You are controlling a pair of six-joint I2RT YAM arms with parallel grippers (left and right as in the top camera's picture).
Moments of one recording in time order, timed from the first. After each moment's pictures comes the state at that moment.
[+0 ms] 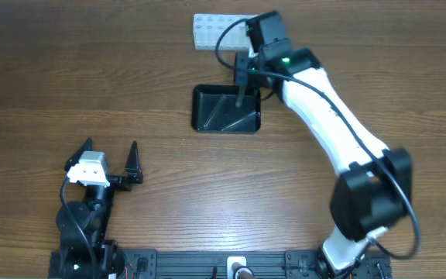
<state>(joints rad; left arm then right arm) 0.02 0.01 0.01 -0.07 0.11 -0.07 0.40 1.86 1.55 -0.70 -0.07 0.39</state>
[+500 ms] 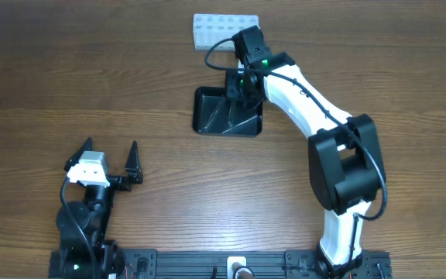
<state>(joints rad) 0.02 0.01 0.01 -0.07 0.11 -0.07 0.41 2.07 1.55 -0.67 -0.16 0.44</state>
